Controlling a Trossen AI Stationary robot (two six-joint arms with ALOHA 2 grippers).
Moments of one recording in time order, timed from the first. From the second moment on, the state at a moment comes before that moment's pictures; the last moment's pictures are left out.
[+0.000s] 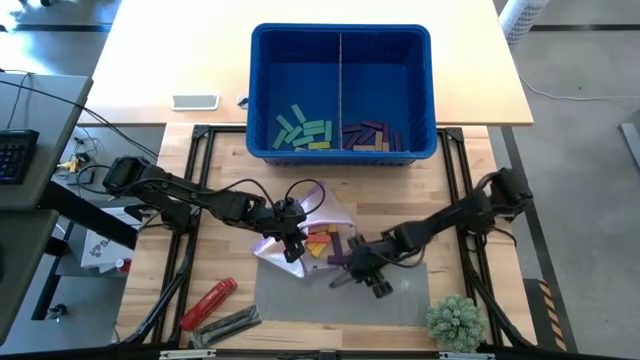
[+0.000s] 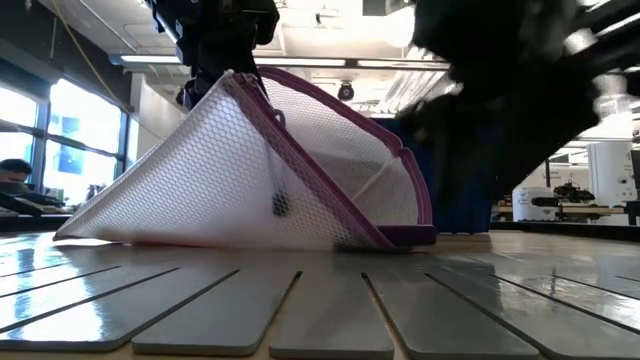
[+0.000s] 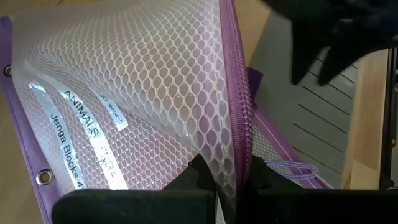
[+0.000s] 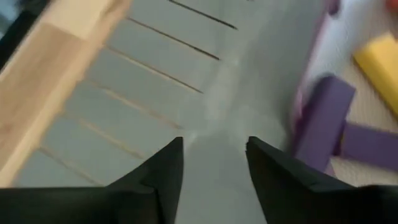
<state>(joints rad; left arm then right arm) -0.21 1.49 1.01 -0.38 -0.14 -0.65 0.37 1.73 0.98 -0.24 -0.11 -0.06</state>
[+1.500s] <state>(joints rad) -0.22 1.49 1.01 -0.37 -0.12 -0.63 0.24 1.88 1.06 -0.33 0.13 -0.05</state>
